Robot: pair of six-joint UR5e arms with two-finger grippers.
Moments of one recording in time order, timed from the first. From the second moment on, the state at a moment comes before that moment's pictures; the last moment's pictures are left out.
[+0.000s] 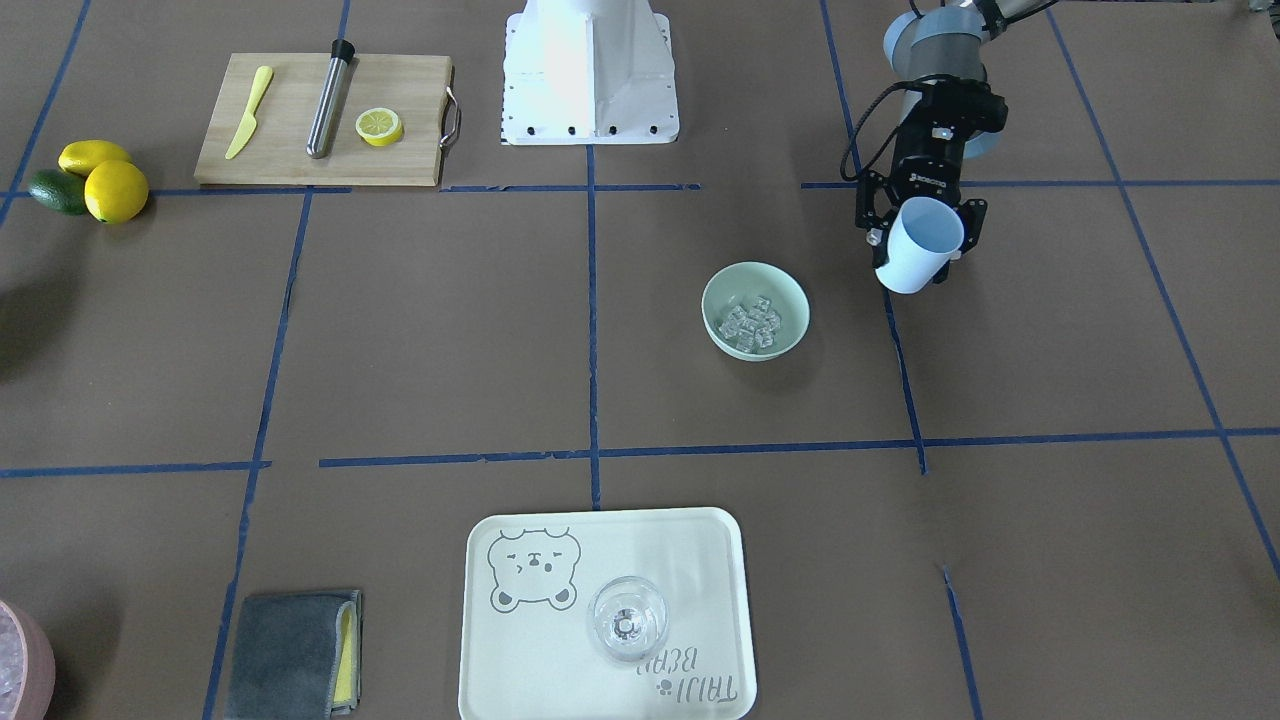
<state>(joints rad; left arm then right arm) -0.25 -1.53 -1.64 -3.21 -0.58 -0.73 1.57 -1.60 1.71 -1.61 2.26 -0.25</state>
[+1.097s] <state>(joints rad) -0.44 -1.42 -1.38 -3.19 -0.75 -0.96 1.57 -1.59 1.71 -1.61 2.26 -0.25</state>
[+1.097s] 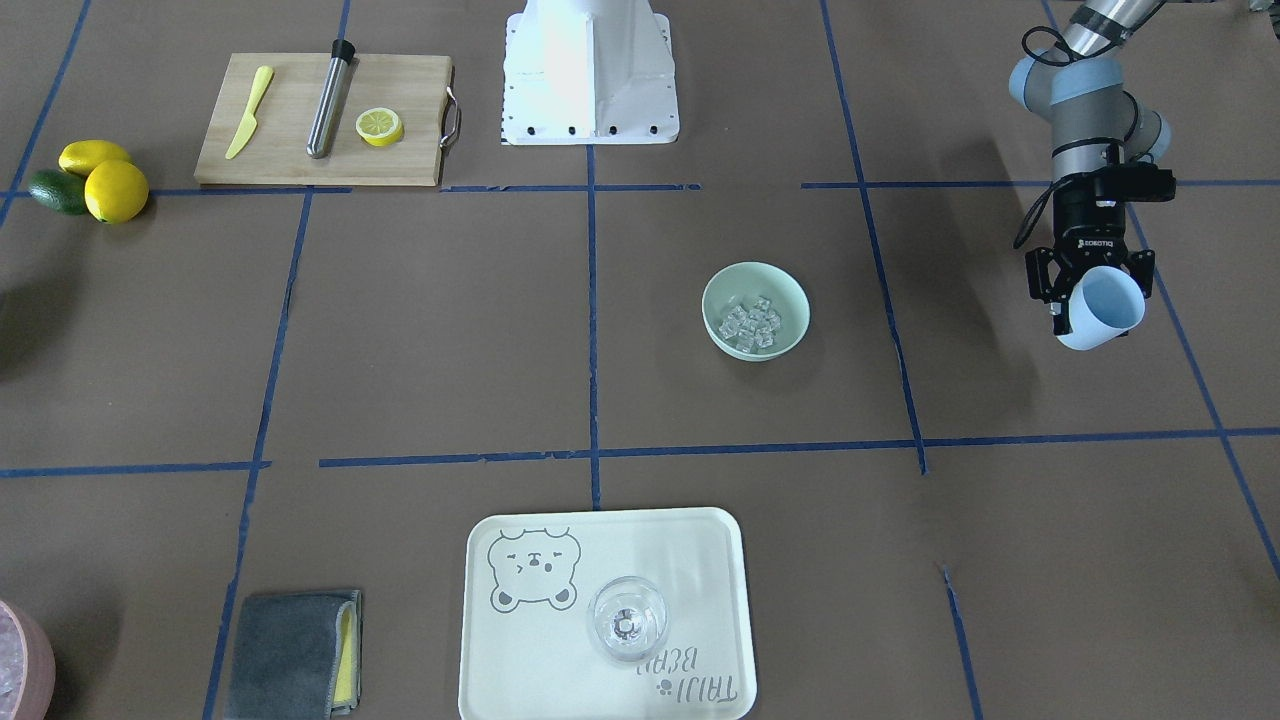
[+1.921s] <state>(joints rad) -0.41 -1.45 -1.33 -3.19 -0.74 -1.03 1.57 -1.59 1.71 -1.61 2.26 -0.25</state>
